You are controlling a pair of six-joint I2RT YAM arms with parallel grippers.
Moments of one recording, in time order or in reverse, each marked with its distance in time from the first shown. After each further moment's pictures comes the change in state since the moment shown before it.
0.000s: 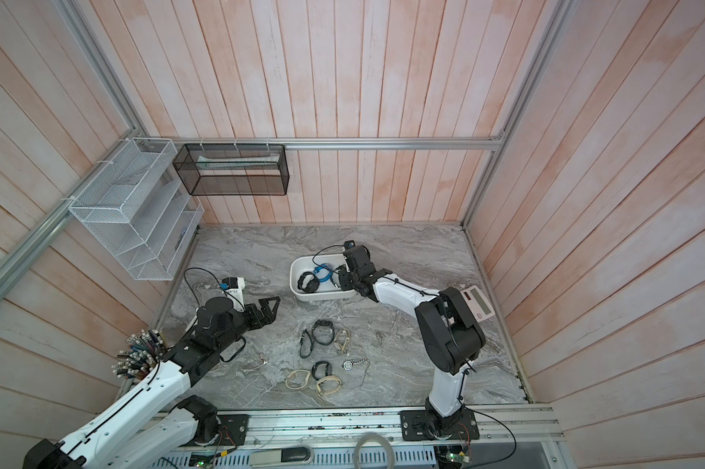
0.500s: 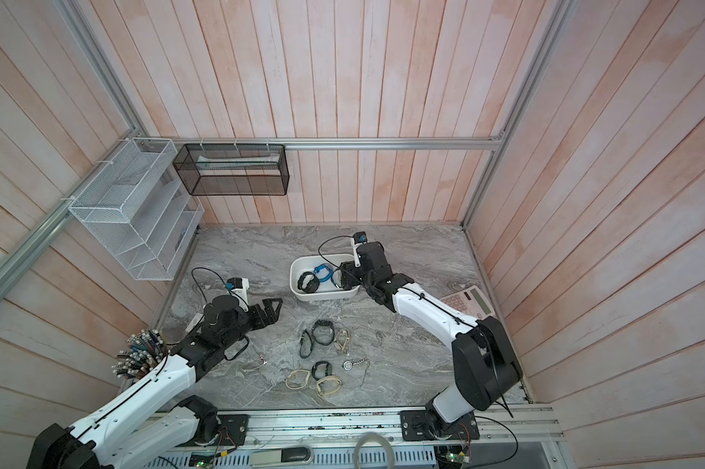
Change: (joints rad) left arm 0.000 0.078 -0.001 0.024 0.004 -0.003; right arm -0.002 -0.321 -0.163 0.047 -0.030 0.026
